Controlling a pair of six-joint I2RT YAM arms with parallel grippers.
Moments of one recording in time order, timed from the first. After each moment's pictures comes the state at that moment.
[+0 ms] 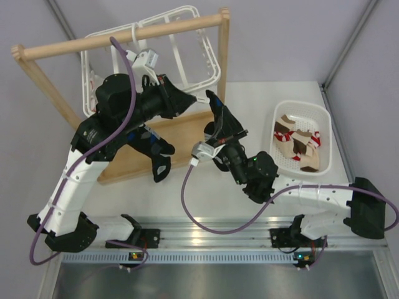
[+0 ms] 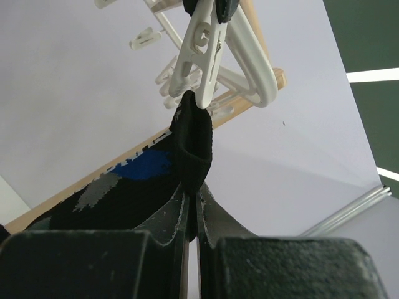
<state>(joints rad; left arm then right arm) -0.64 1.26 1.85 -0.70 0.12 -0.57 1.17 1.27 0.85 1.00 0.59 -1.57</state>
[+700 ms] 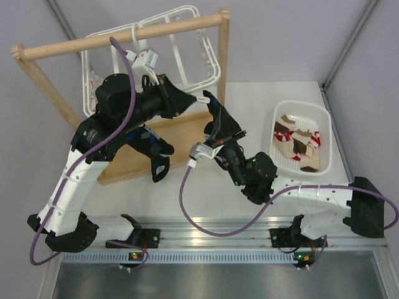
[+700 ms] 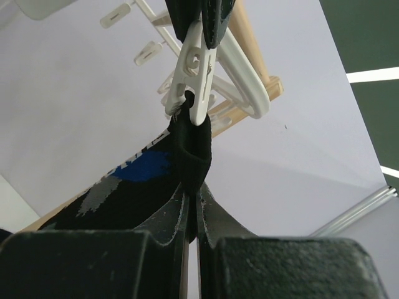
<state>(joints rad) -0.64 1.26 1.85 -0.70 0.12 -0.57 1.20 1.28 0.87 1.00 0.60 -1.57</state>
